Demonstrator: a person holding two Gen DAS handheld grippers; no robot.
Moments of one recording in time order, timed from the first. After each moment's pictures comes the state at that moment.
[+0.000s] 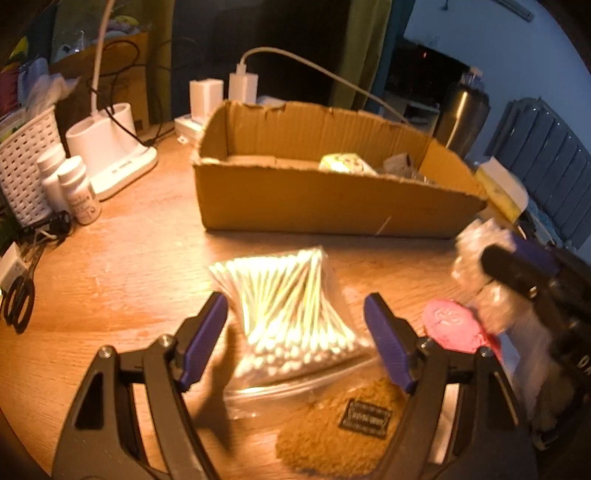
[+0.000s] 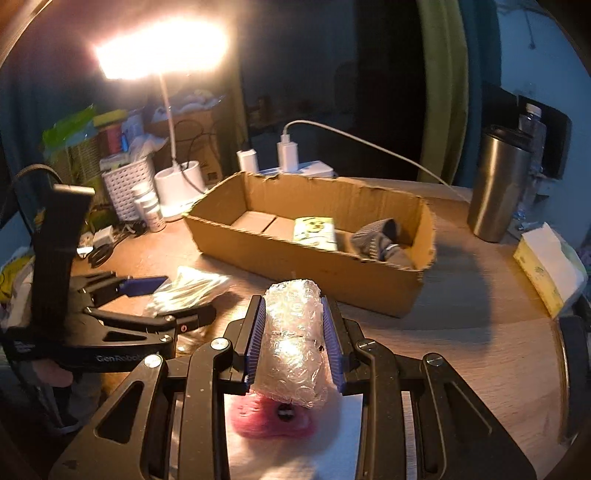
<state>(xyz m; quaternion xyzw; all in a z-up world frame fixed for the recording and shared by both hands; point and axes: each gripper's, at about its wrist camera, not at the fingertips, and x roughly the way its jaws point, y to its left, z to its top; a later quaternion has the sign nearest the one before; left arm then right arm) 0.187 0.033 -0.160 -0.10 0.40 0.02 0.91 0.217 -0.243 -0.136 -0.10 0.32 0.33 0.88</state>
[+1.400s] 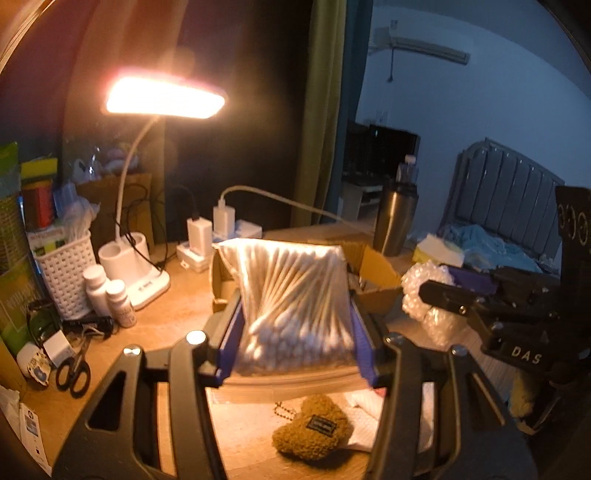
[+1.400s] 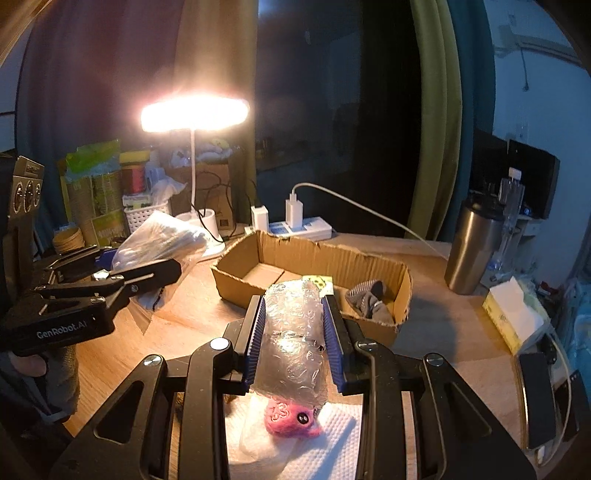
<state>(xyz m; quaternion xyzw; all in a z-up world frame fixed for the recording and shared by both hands) 0.115 0.033 -0.063 -0.06 0.22 -0.02 0.97 0.169 -0.241 -0.068 -0.11 0.24 0.32 0.91</state>
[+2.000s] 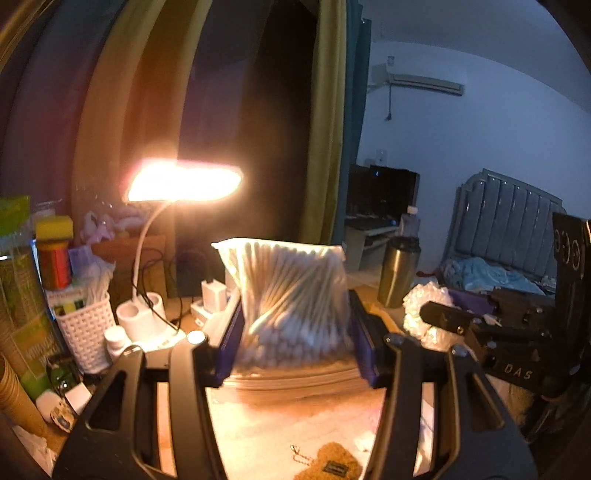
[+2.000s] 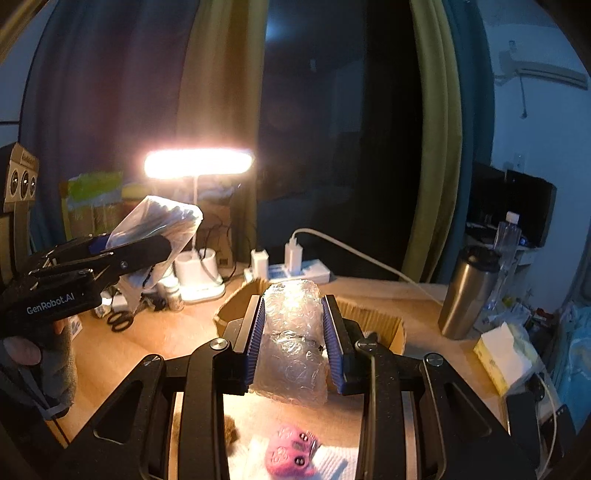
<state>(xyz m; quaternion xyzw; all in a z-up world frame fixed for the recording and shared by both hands) 0.107 0.054 -0.011 -0.06 0.14 -0.02 0.99 0.177 -0.228 -0.028 -0.11 0.18 0.32 0.92</state>
